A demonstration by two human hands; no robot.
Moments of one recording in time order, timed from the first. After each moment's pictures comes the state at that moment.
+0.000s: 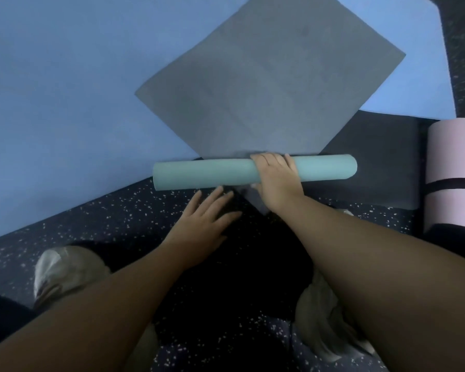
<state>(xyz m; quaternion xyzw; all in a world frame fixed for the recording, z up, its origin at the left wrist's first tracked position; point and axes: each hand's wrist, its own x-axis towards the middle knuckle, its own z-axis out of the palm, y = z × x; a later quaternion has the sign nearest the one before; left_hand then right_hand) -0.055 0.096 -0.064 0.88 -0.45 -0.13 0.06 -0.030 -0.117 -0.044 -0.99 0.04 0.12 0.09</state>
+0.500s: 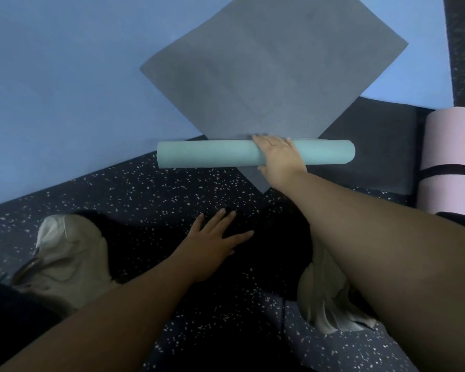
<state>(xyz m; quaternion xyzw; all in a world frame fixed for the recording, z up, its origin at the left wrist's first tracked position) -0.128 0.099 -0.054 0.84 -0.42 -0.35 0.02 -0.038 -0.120 -0.025 -0.98 0.03 0.20 0.09</state>
